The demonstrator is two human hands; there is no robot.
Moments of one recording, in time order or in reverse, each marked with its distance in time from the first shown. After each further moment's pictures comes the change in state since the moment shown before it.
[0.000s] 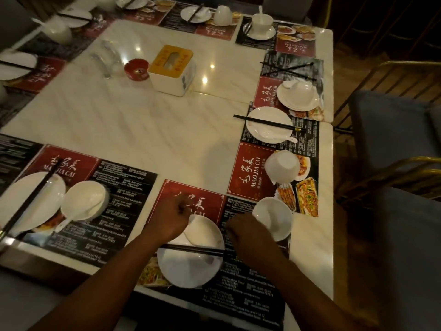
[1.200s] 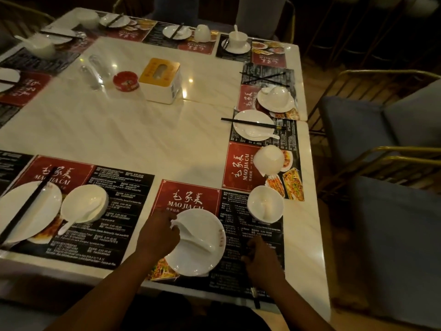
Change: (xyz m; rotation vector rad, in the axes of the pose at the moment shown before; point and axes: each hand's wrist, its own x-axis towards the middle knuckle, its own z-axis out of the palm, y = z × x) left_hand -0.041 -0.060 0.008 0.172 0.080 0.085; right_hand -0.076 -0.002 0.073 0.386 0.109 0.655
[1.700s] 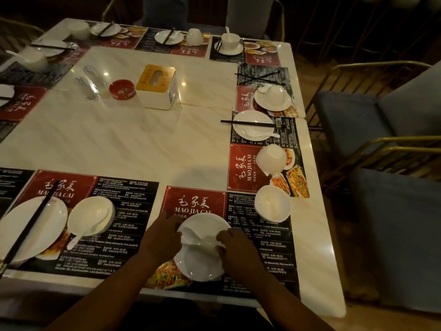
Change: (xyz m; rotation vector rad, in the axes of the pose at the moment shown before) left_hand 0.019 -0.022 -0.014 0.181 -0.120 0.176; right_hand 0.008 -0.068 0.042 -0.263 0.084 -0.477
